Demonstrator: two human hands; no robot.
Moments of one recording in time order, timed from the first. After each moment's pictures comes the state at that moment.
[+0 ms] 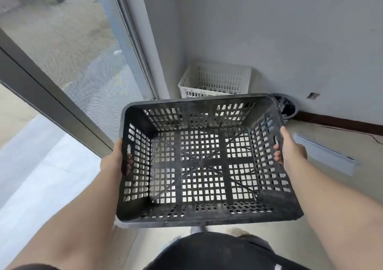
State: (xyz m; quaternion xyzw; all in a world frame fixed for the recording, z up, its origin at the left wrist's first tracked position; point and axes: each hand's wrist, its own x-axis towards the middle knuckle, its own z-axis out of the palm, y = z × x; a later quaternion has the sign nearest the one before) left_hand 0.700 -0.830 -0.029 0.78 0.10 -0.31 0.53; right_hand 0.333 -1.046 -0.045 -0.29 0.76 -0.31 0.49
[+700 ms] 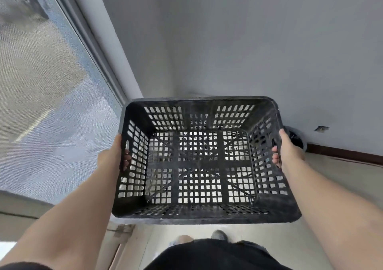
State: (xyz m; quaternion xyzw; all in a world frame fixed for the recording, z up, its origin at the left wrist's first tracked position) left_hand 0.846 -1.123 -0.010 0.81 0.02 -0.30 0.51; right_hand 0.462 -1.311 -0.031 -0.25 0.75 -0.32 0.52
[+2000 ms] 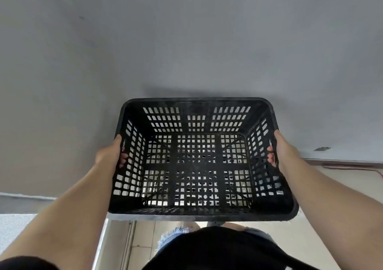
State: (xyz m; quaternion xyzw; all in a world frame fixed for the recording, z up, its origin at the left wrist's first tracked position) left_hand 0.997 -1.591 -0.069 0.84 -0.06 -0.38 0.37; right_hand 0.576 -1.692 -0.070 -0.20 0.78 -0.28 0.52
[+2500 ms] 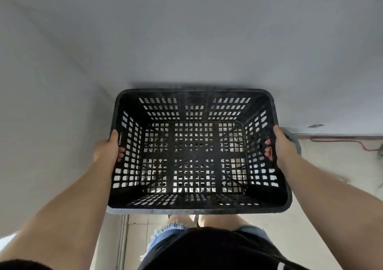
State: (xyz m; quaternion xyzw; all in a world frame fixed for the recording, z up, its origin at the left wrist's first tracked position) left_hand 1.000 -1.638 -0.132 0.88 -0.08 -0.37 0.29; right_hand 0.581 -1.723 -0.117 -0.14 0.82 -0.24 0.50
